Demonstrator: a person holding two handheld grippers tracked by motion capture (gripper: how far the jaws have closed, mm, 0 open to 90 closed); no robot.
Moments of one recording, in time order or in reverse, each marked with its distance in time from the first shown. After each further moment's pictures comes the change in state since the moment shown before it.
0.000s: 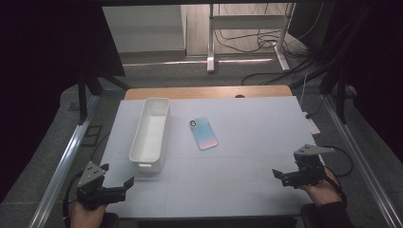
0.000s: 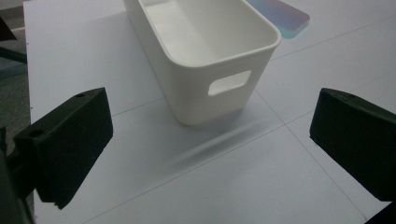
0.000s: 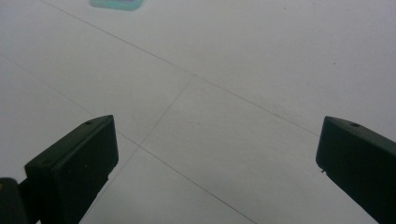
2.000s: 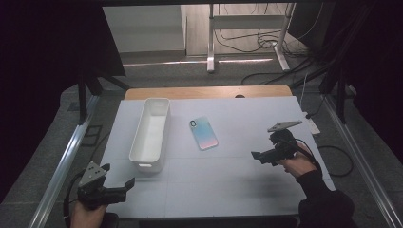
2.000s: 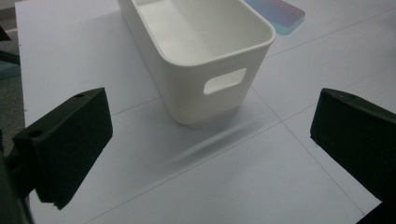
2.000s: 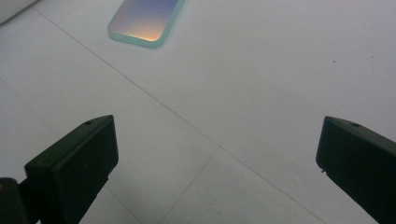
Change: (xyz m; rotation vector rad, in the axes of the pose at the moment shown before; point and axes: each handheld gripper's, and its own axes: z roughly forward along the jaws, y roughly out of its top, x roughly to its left) left arm -0.001 0.000 0.001 0.007 -0.014 0.017; right arm 0.008 0.071 0.053 0.069 0.092 -0.057
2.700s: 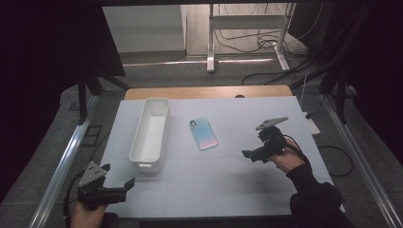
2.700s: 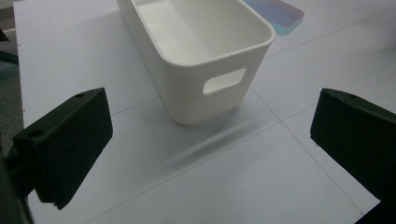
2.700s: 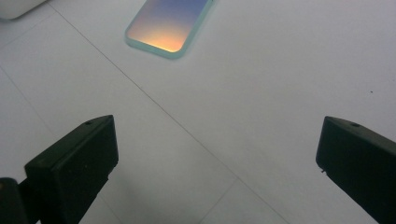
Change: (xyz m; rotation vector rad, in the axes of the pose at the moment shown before) left arm 0.000 0.000 0.000 0.001 -0.004 -0.001; right arm 0.010 0.018 0.023 0.015 0.047 -0.073
